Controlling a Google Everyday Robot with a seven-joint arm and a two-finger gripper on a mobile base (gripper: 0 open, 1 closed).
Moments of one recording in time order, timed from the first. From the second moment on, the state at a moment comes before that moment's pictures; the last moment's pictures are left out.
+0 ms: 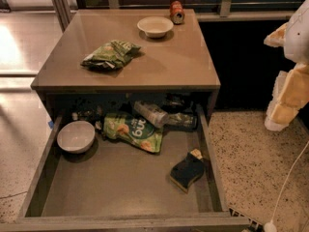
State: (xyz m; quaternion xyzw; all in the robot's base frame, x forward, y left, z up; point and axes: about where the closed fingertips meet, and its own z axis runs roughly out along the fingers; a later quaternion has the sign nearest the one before) arm 0.438 -0.217 0.976 -0.60 0.78 -0.03 0.16
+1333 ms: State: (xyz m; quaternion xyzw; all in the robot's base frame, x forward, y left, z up) arm 0.498 -0.157 0.971 -0.66 0.73 -0.04 0.16
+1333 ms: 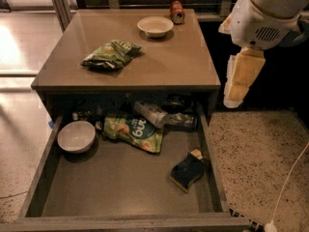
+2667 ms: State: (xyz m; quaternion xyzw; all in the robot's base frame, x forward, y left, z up) arm 0.517 -0.083 0.953 -0.79 0.58 0.01 0.20
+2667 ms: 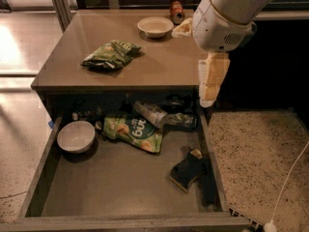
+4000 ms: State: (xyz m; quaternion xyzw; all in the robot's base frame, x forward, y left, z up) arm 0.657 -0.008 0.949 -0.81 0.53 0.02 0.24
